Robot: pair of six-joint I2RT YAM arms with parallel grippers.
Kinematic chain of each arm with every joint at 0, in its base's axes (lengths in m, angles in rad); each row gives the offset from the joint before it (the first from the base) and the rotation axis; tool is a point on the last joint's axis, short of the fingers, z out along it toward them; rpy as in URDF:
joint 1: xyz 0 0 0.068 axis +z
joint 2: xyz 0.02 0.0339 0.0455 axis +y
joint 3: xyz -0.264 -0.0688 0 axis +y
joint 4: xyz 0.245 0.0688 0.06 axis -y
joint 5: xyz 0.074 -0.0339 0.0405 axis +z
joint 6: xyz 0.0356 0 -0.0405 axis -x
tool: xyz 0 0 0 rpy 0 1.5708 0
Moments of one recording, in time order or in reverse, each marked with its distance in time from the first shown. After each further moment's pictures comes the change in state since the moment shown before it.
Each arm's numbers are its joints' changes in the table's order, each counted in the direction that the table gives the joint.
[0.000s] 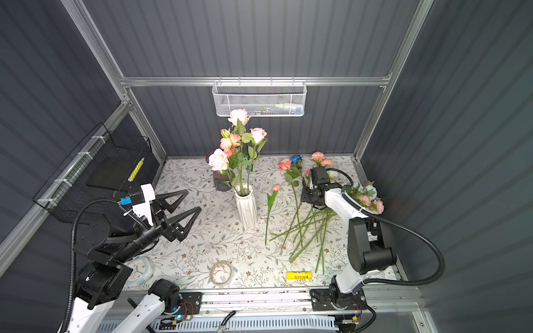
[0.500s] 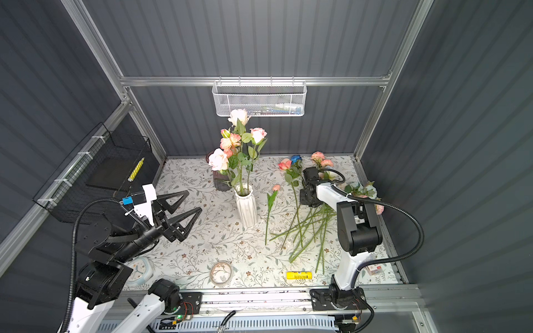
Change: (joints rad) left arm 0.000 0.000 0.000 -0.018 0.000 0.000; right arm 0.015 0.156 -0.077 -0.032 -0.118 0.085
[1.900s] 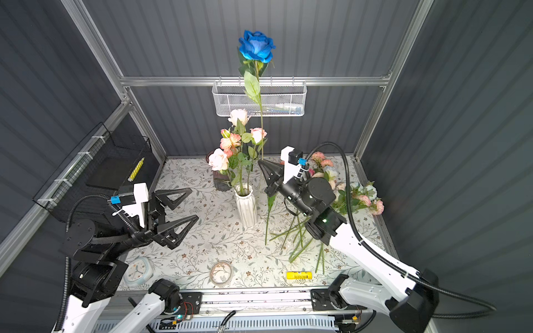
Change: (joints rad) left arm 0.000 0.050 -0.087 0.103 -0.217 0.039; right arm 0.537 -0.665 0.152 0.981 0.201 0.038
